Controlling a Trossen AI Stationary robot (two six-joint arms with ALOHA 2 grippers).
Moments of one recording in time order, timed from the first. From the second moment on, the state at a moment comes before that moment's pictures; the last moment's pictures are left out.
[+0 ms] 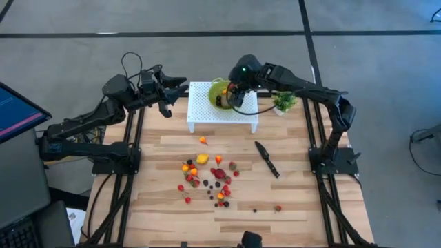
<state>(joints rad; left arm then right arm) 0.44 0.95 0.98 0.20 0.13 -0.11 -0.49 1.79 1.75 -0.74 0.06 -0.18</state>
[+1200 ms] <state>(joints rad) 0.44 0.95 0.98 0.20 0.13 -0.11 -0.41 1.79 1.74 -0.84 0.05 -0.08</state>
